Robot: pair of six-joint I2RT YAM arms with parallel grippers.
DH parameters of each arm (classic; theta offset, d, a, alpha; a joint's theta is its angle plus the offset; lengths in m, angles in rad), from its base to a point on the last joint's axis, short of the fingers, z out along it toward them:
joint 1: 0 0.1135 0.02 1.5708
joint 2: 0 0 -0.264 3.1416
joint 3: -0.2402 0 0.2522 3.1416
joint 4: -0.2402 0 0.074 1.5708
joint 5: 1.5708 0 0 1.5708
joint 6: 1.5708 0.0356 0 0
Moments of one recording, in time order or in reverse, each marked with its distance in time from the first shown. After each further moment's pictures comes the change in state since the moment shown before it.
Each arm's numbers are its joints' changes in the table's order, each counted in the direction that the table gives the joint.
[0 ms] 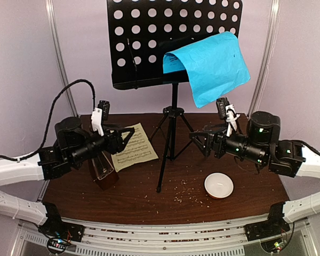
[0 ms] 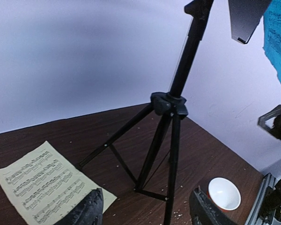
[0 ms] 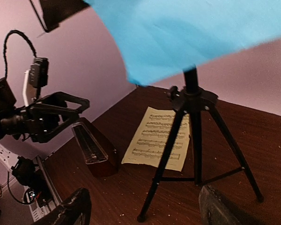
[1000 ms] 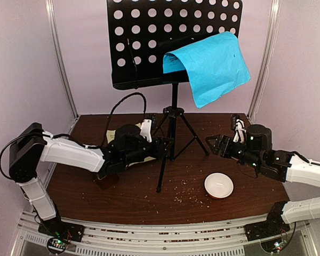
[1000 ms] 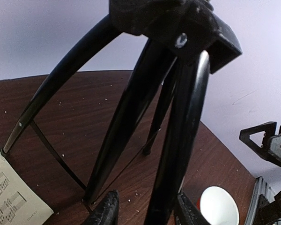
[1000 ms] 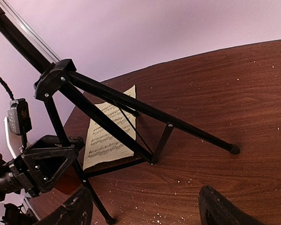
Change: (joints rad) left arm -0.067 -0.696 -0.245 0.353 0.078 -0.188; right arm -0.313 0.004 0.271 0.108 -0.058 0.325
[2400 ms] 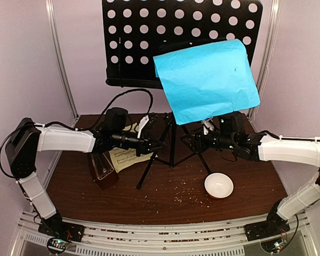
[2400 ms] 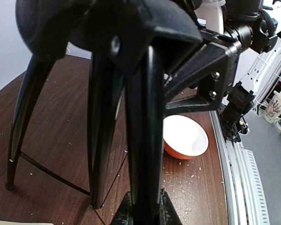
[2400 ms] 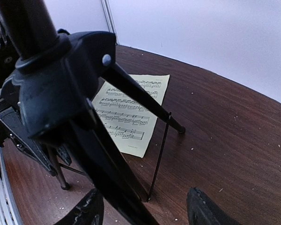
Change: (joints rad) left arm 0.241 0.012 -0.110 -0.311 0.834 0.501; right arm -0.006 -0.413 -0.285 0.075 -0.254 -0.500
